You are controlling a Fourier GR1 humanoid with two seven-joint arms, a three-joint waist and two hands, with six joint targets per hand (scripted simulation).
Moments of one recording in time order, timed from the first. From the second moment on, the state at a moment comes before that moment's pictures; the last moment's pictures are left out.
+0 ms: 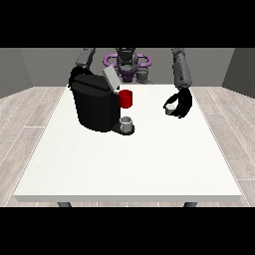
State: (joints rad) left arm -0.61 0.45 0.09 -0.57 -0.49 0.11 -0.31; right arm -0.21 -0.03 -0.02 -1.46 0.00 -0.14 -0.04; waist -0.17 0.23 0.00
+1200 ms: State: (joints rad) left arm -0.79 0.47 0.04 -0.60 -0.58 -0.04 -0.35; right arm -0.22 -0.02 -0.03 -1.35 -0.02 -0.15 -0.06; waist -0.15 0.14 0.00
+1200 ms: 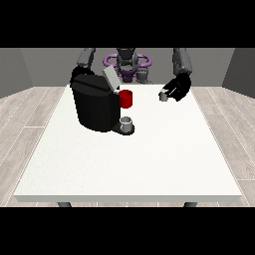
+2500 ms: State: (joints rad) left arm -1.13 0.47 0.11 -0.64 -0.59 -0.14 -0.13; right arm -0.32 -0.03 -0.02 -1.36 -0.01 -0.17 -0.04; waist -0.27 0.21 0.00
